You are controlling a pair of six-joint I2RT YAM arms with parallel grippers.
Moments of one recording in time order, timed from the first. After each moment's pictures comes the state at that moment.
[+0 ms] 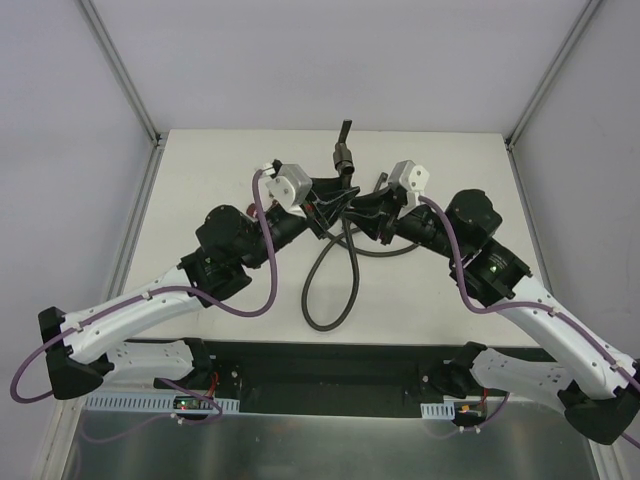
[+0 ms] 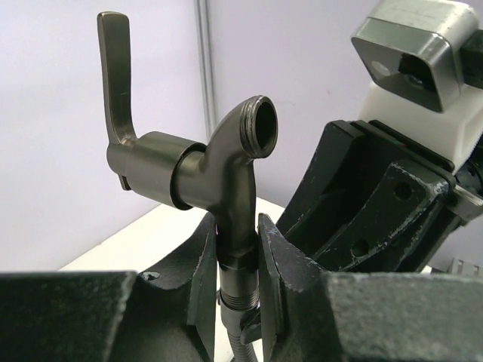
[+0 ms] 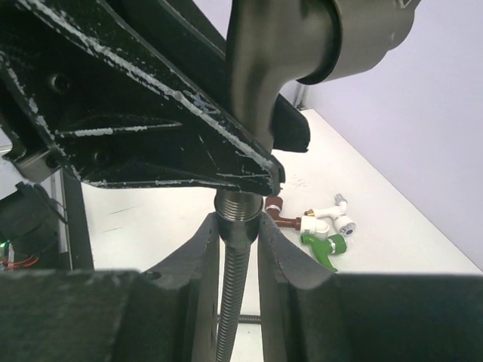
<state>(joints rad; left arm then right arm) -1.05 1.08 1.10 0.31 -0.06 0.03 0.79 0.97 1.10 -0.06 -0.38 -0.10</state>
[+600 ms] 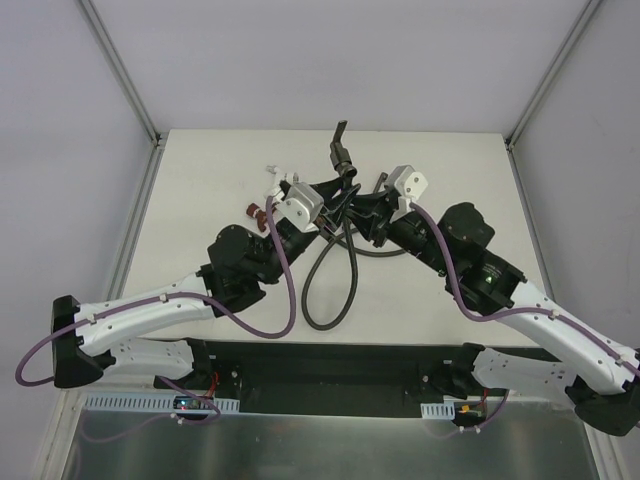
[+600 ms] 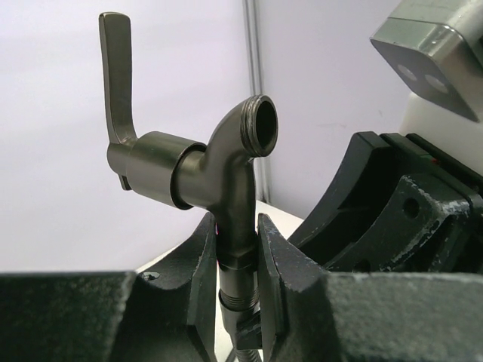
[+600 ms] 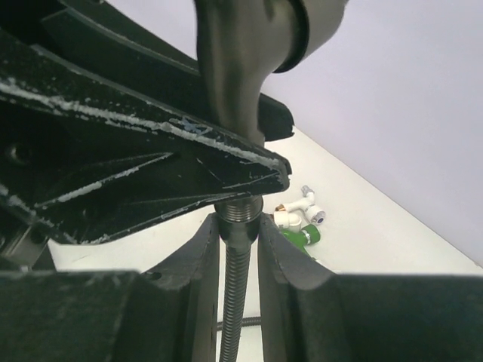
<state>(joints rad) -1.16 1.12 1.03 0.52 -0.28 0.24 0.94 0.95 1.08 -0.03 -0.05 -0.10</state>
